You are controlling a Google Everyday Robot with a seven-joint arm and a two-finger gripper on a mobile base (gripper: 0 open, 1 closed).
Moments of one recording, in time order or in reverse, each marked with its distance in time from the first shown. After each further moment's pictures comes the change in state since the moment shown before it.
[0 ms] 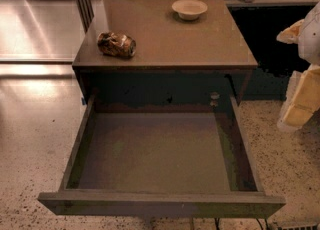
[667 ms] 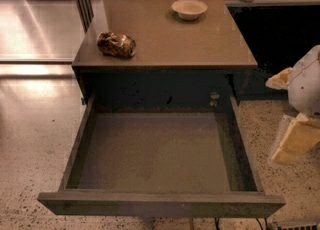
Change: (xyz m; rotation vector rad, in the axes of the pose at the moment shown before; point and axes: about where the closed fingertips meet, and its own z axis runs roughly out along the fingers) arm 0.014 0.056 0.041 -0.055 0.009 -0.005
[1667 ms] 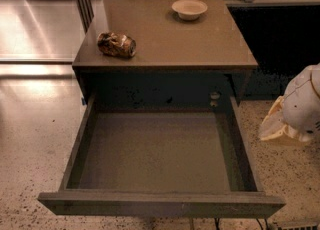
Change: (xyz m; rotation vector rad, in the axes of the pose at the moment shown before) arm 0.007 0.019 0.020 -0.020 0.004 0.025
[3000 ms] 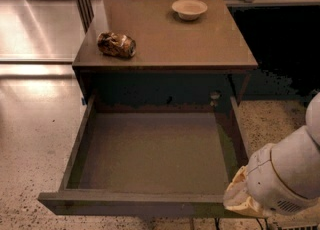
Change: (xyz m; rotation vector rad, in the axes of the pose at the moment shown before) arm -0.017 0.114 0.085 -0.221 -0.126 -0.023
